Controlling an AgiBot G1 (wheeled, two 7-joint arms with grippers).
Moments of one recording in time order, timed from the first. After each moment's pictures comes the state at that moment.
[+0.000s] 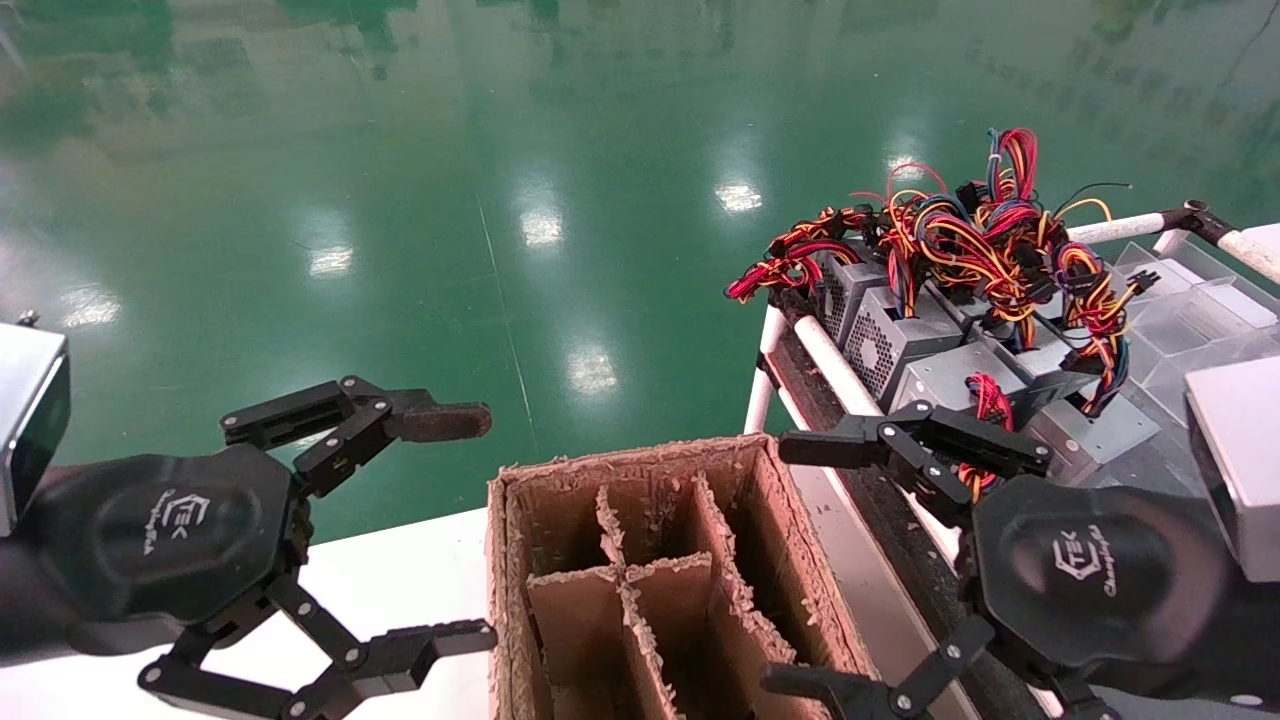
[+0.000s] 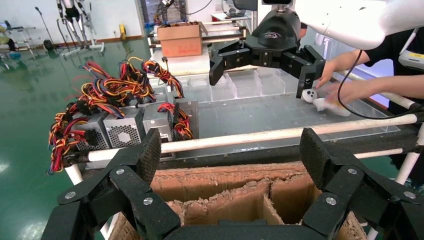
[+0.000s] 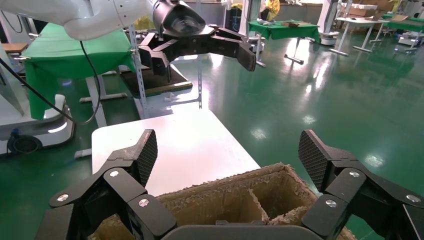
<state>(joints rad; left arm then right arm) -1.09 0.59 0.32 -1.27 0.70 1.48 -0.16 1.07 -0.62 -0.26 1.28 -0.75 -1.52 0.20</state>
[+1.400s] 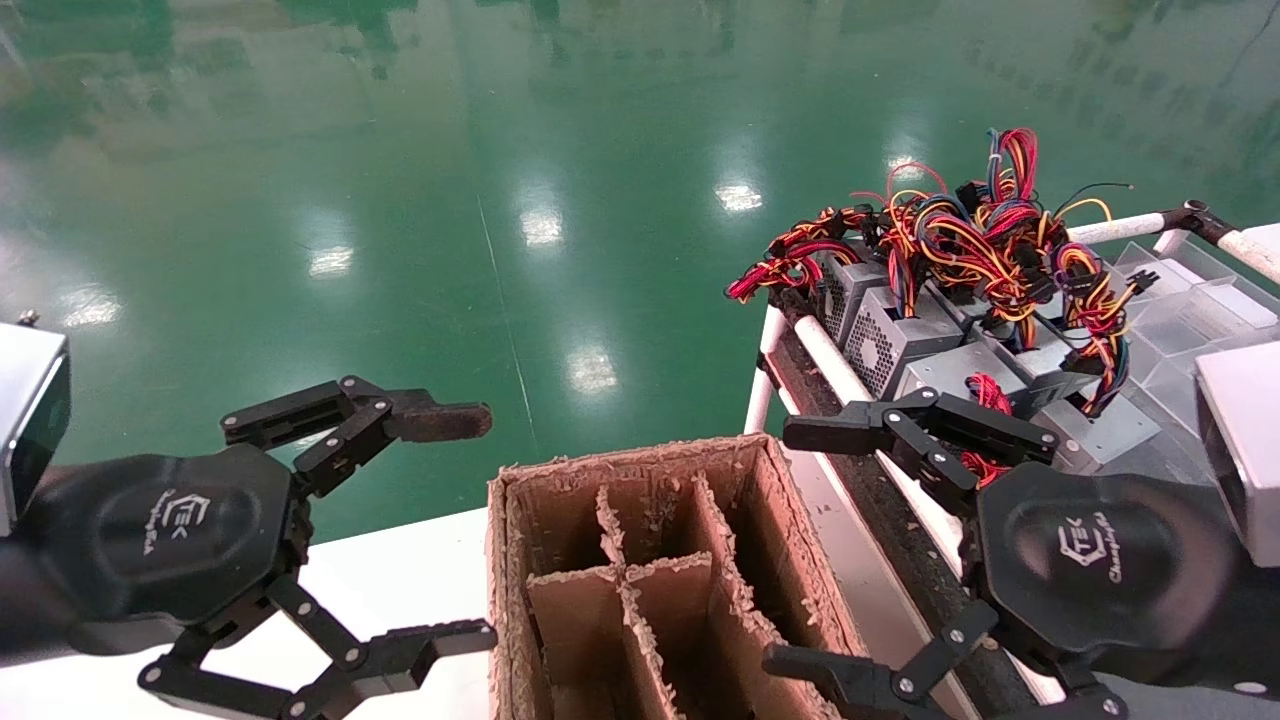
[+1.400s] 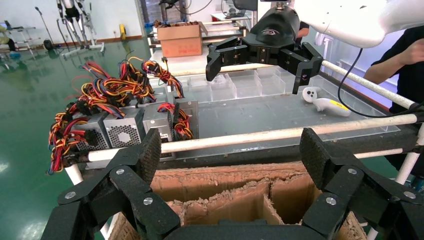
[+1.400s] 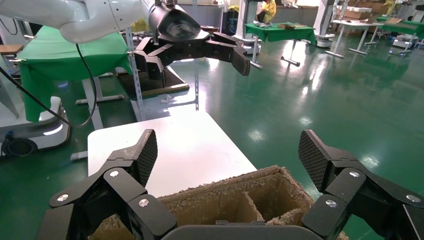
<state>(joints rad) -1.09 0.59 0.32 -1.27 0.70 1.48 -0.16 1.07 -0.61 -0.28 1.28 -0.73 -1.49 0.19</state>
